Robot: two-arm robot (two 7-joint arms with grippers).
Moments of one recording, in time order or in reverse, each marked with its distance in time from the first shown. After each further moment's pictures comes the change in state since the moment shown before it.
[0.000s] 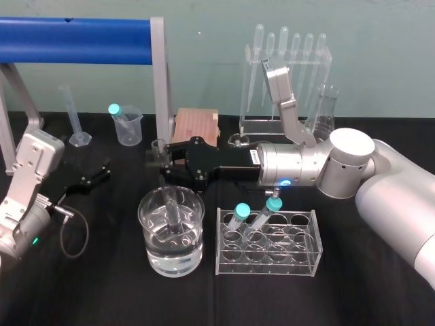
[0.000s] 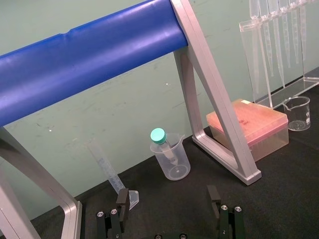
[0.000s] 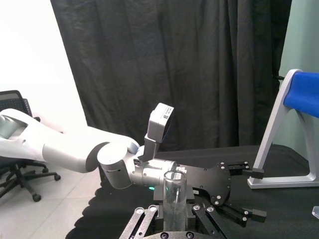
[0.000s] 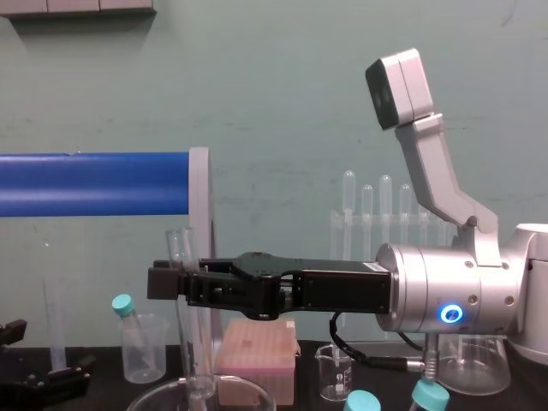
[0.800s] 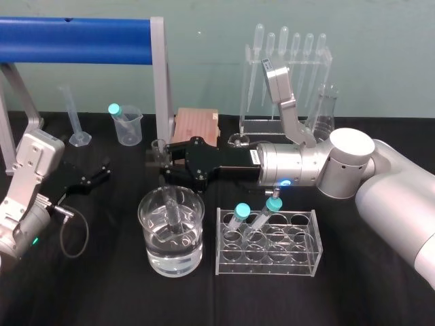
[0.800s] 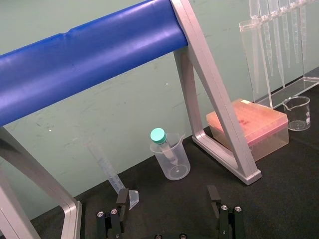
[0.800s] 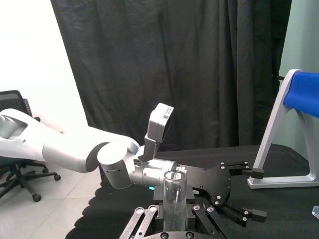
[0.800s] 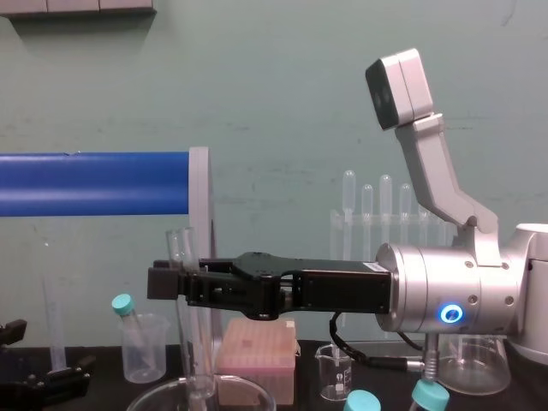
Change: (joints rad) left arm 0.000 0.000 0.000 0.000 0.000 0.000 0.000; right arm 0.000 0.000 0.000 0.000 0.000 0.000 0.000
